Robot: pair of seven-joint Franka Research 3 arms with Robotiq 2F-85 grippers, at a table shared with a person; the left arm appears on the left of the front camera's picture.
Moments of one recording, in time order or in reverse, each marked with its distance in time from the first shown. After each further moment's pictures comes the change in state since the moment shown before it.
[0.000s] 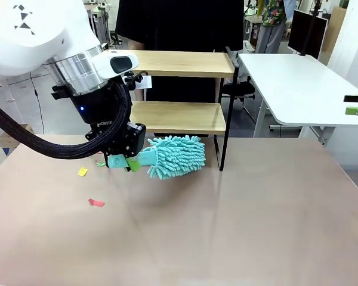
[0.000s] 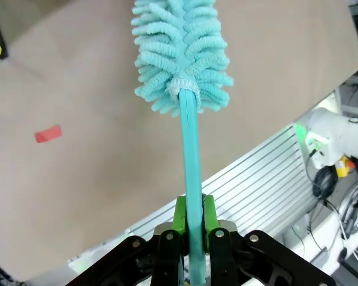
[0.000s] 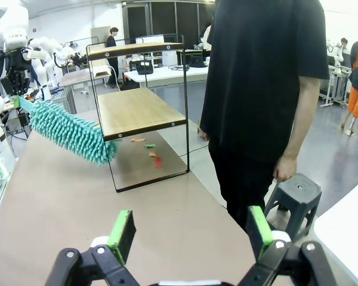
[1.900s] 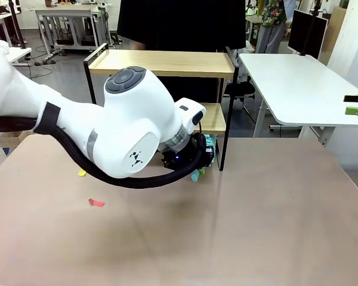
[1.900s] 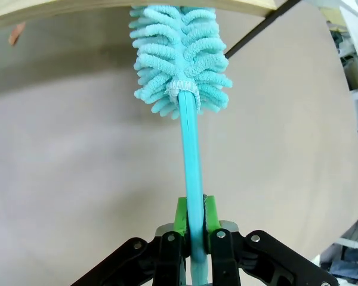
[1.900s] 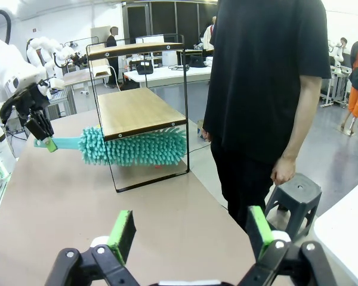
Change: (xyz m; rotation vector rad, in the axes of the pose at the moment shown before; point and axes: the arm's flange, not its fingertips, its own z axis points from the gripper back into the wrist) left arm 0.089 -0.054 -0.166 -0.002 -0.427 0.278; right arm 0.000 0.000 0.000 0.000 0.000 0.000
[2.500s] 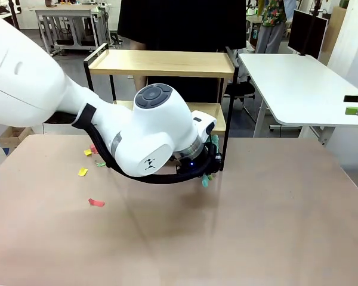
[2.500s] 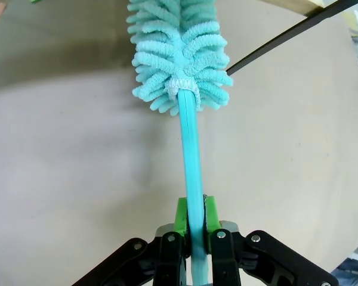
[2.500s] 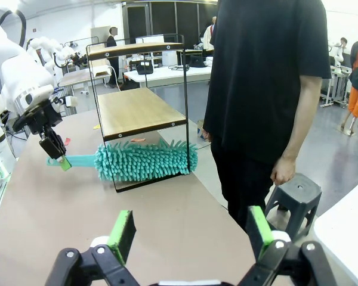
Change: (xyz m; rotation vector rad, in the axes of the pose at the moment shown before) left arm 0.008 -0.008 -0.061 0.026 0.032 0.052; right arm 0.000 0.000 0.000 0.000 0.000 0.000
